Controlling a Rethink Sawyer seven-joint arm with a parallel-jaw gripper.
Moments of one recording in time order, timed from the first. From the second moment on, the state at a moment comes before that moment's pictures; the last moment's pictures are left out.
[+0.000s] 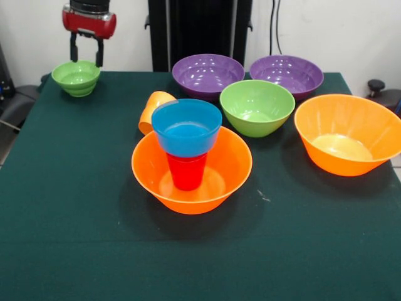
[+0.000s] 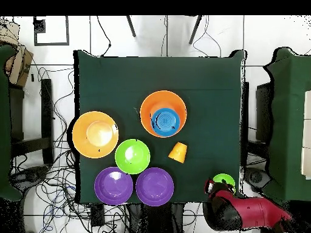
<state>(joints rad) -0.92 -0.75 0.13 2.04 -1.01 0.12 2.07</state>
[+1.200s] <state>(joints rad) -0.87 -0.69 0.05 2.04 -1.01 0.11 2.07</state>
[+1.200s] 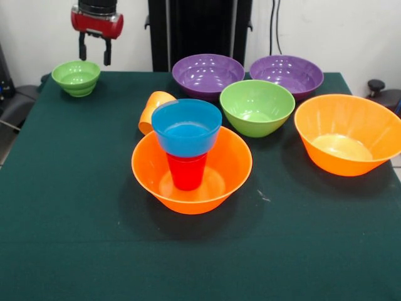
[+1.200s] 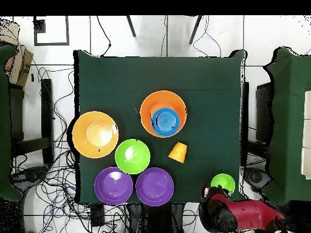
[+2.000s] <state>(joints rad) -0.87 -0.59 0.01 2.04 -1.01 0.03 2.07</state>
